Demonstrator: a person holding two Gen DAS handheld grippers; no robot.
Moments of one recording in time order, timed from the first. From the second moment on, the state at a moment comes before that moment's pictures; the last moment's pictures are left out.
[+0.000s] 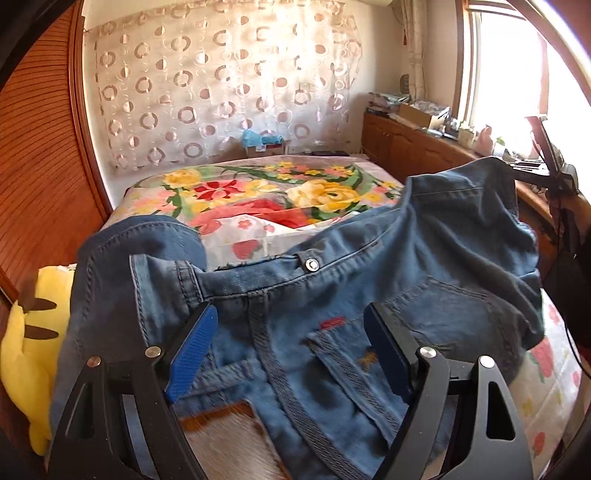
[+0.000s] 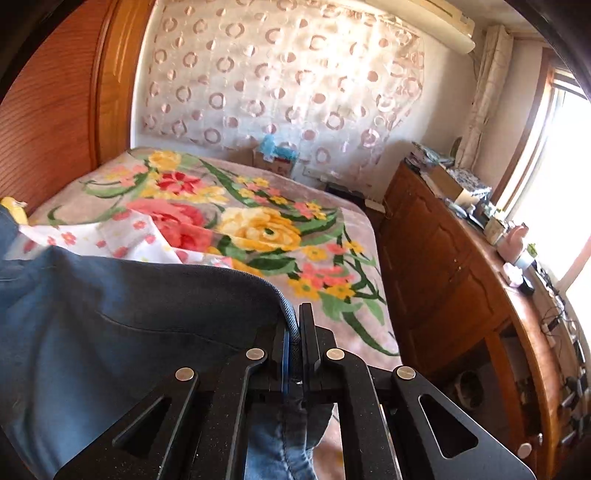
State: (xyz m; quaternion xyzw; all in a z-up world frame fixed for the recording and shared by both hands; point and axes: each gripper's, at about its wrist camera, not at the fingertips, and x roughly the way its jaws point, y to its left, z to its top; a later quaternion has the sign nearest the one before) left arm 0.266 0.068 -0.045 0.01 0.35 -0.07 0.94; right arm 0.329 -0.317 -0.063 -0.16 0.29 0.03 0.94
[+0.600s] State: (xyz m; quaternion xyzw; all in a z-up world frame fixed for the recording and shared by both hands) left arm 0.285 0.075 -0.051 0.01 0.35 -0.05 0.93; right arm 0.382 -0.328 -0.060 -0.09 0.34 0.03 0.94
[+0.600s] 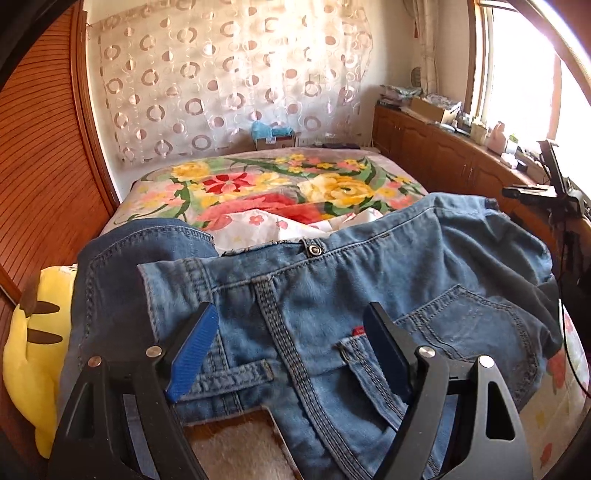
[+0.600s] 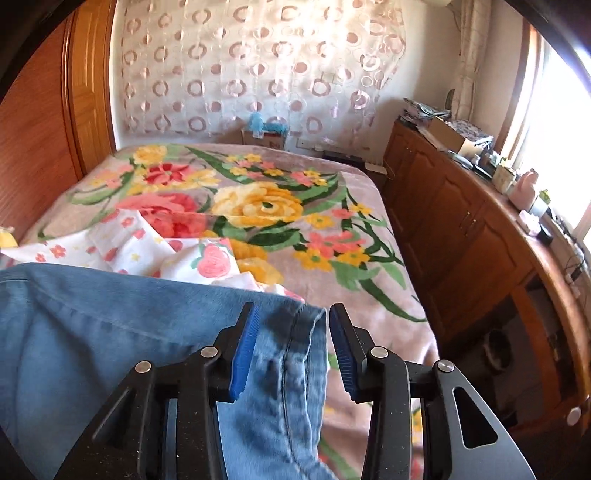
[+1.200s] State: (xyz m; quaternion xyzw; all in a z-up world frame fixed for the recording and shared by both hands) left arm 0.197 0.053 -0.042 -0.02 0.30 -0.08 0.95; right arm 0.222 -0.364 -0.063 -0.03 0.31 0.08 0.95
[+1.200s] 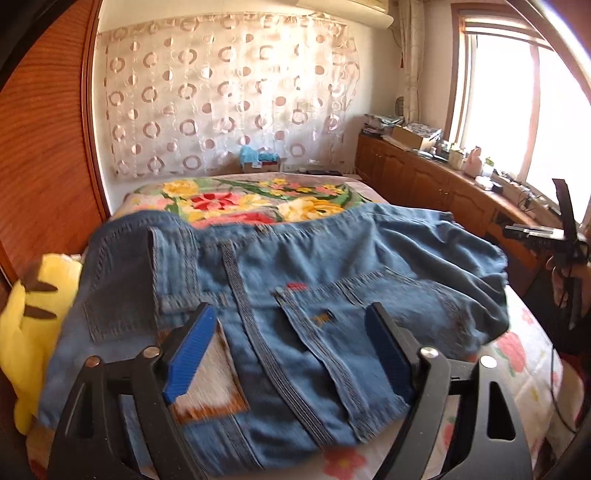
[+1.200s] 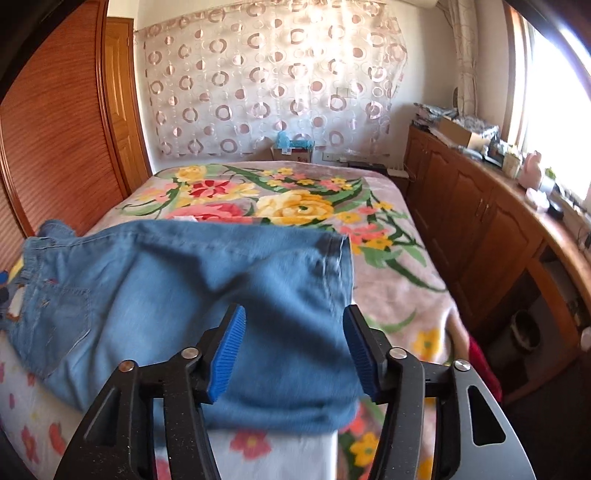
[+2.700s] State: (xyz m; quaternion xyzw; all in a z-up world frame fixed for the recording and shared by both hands) left arm 0.135 0.038 -0.069 -0.02 0.34 -0.09 0.94; right arm 0.214 -0.400 -0.104 0.17 0.38 0.06 0.91
